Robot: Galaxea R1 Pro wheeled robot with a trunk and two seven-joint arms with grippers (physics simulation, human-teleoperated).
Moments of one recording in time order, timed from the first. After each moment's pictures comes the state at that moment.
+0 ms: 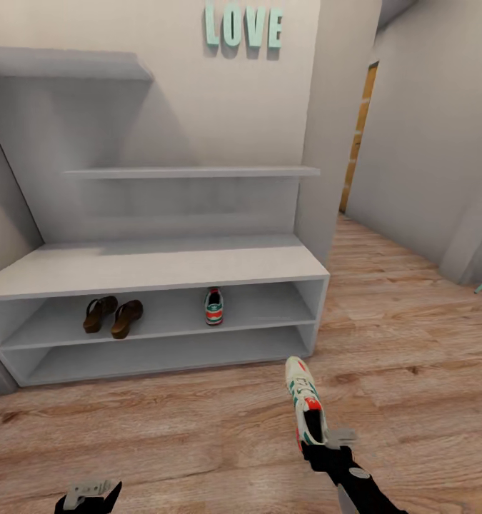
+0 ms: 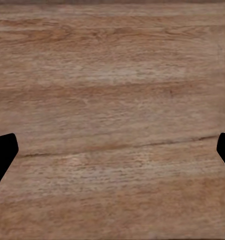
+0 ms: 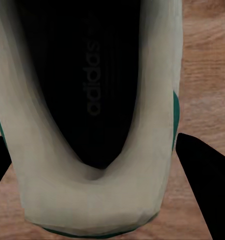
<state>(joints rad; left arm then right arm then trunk) -0.28 0.23 0.16 -0.31 0.08 -0.38 -0.35 -0.37 -0.02 0.14 -0.59 -0.18 0.08 -0.04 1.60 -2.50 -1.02</state>
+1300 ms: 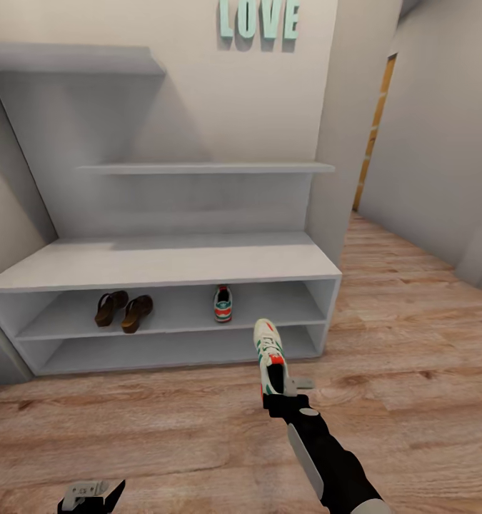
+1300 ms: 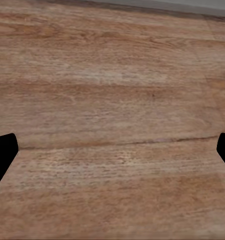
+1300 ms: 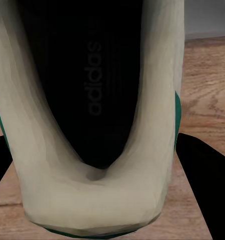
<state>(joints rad) -0.28 0.24 0.20 -0.31 0.14 -0.39 -0.52 -0.44 0.14 0.22 -0.90 -0.17 0.39 -0.22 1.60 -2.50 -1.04</state>
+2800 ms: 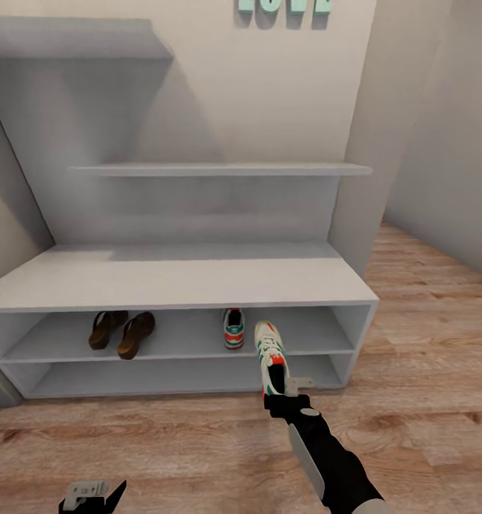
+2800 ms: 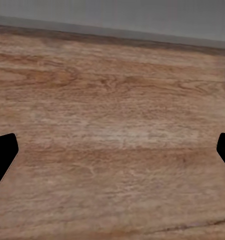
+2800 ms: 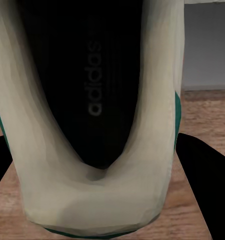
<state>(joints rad) -0.28 0.24 0.19 -0.31 0.15 -0.39 -0.52 -0.44 0.13 0.22 -0.90 -0.17 0.39 -0.22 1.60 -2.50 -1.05</state>
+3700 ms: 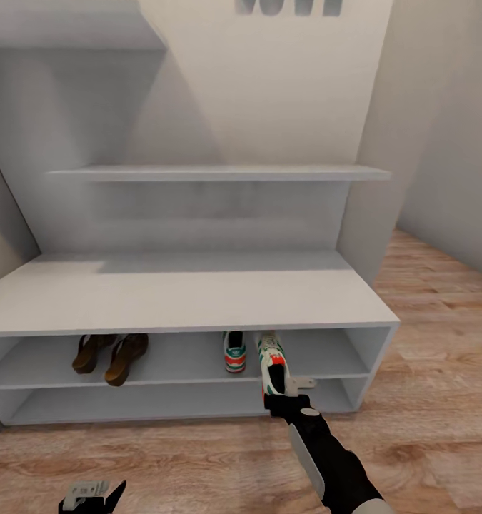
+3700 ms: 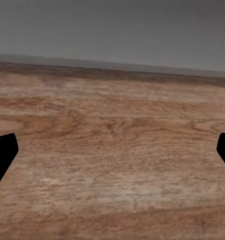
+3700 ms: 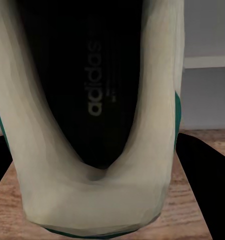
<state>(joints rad) -0.28 0.24 0.20 -0.31 0.15 -0.39 -0.52 -0.44 0.13 0.22 -0.90 -0.17 0.39 -0.22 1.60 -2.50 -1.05</state>
